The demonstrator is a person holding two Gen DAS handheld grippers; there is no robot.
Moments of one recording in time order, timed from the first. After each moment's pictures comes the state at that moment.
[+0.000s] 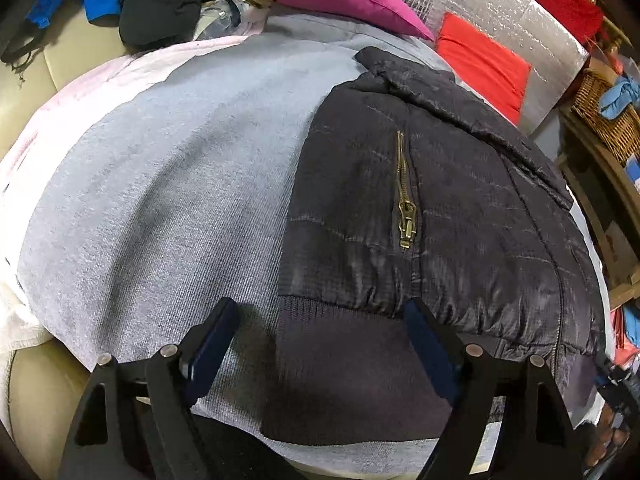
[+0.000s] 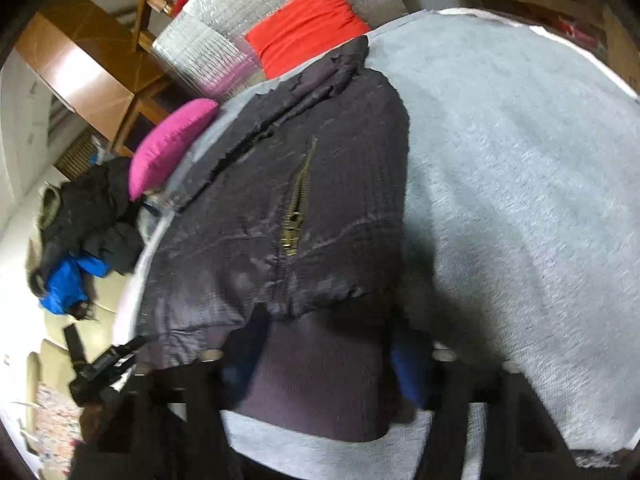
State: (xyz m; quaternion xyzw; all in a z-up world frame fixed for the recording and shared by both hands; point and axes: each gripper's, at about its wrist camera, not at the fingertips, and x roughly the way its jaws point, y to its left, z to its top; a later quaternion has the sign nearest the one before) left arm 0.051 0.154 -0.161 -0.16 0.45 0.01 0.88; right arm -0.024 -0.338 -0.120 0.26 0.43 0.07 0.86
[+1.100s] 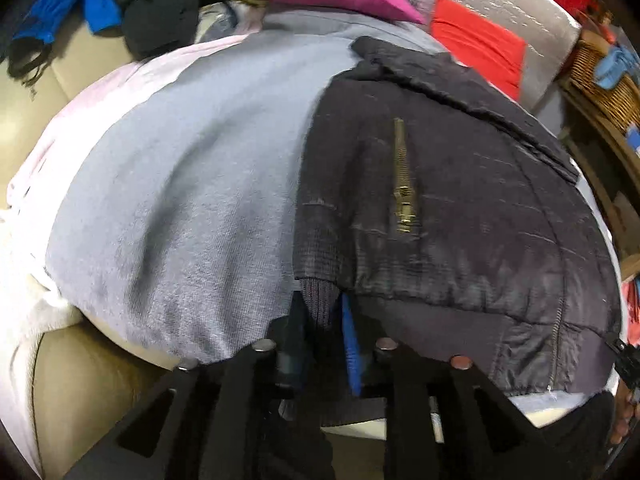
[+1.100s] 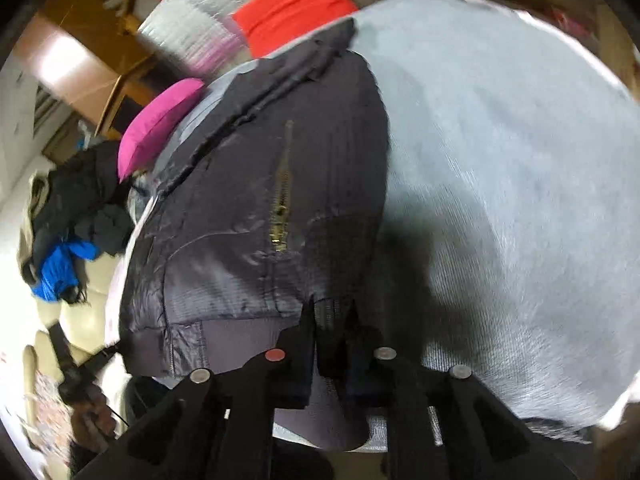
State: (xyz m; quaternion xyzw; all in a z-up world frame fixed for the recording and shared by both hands) left arm 0.027 0.152 -0.160 -0.12 0.47 0.03 0.87; right arm -0.032 -0.365 -0.121 0.28 0.46 0.08 0.84
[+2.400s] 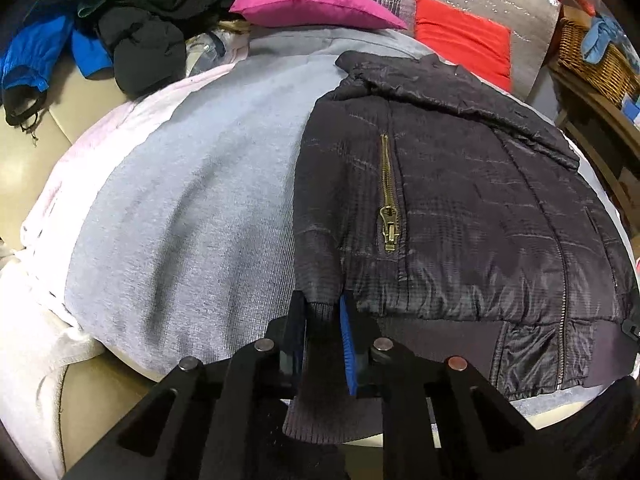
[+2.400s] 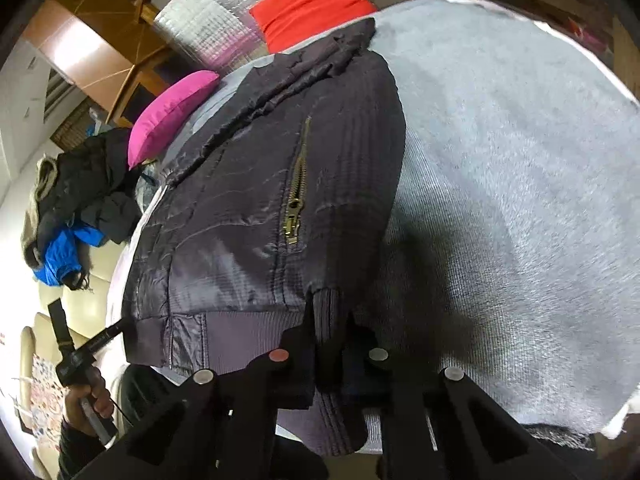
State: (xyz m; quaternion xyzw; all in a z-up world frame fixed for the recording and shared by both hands) left arm 0.031 0.137 -0.142 -0.06 0.44 0.03 0.89; right arm -0.040 -0.351 -0.107 0.23 0.46 0.10 0.85
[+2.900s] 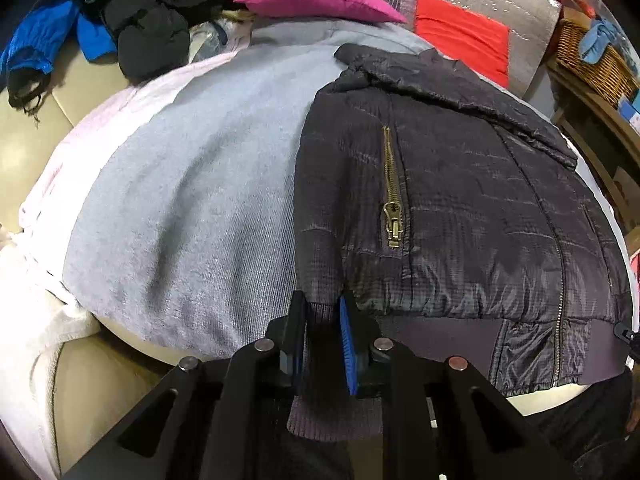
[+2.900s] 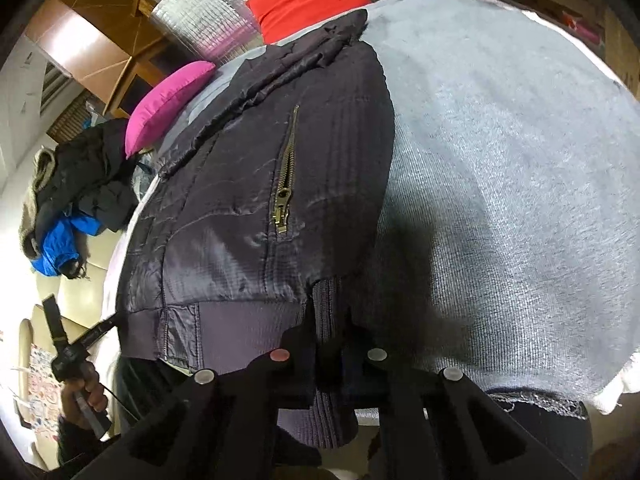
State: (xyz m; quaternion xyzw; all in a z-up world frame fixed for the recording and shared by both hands) left arm 0.024 0.147 -0.149 -0.07 0.46 0.02 0.88; right arm -0.040 -0.377 -0.121 0.26 0.47 0.11 0.83
